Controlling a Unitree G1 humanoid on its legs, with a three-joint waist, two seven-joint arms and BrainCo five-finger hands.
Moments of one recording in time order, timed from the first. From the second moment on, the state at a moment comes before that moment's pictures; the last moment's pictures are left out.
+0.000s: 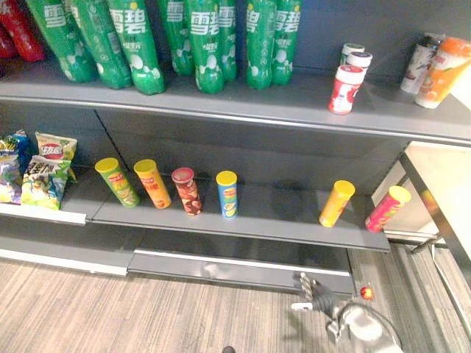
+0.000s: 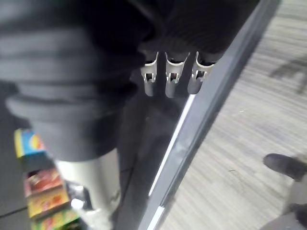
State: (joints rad) left arm 0.26 0.18 -0.03 1.03 -0.38 -0.10 -0.01; right arm 0.17 -0.28 0.34 0.54 0.20 -0.02 0.24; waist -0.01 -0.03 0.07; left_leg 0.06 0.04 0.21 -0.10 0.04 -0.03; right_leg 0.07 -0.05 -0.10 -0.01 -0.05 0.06
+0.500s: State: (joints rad) left arm 0.26 0.18 -0.02 1.03 -0.38 -0.10 -0.09; right arm 0.20 -0.18 0.02 0.96 0.05 -0.06 0.09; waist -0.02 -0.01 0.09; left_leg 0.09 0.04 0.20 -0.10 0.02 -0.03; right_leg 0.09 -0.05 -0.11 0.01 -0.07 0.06
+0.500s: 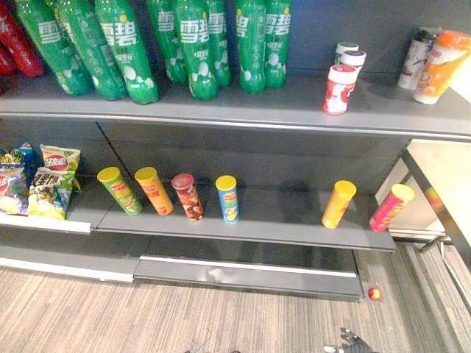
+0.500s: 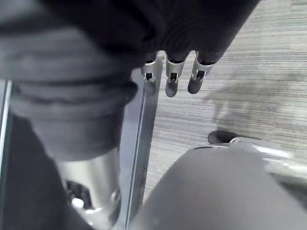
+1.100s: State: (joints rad) left arm 0.24 0.15 0.03 1.03 -0.39 -0.12 -0.13; right arm 0.22 -0.12 -0.24 1.05 0.21 -0.08 0.07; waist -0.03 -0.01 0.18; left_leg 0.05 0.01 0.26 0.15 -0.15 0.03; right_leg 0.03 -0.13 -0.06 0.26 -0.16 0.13
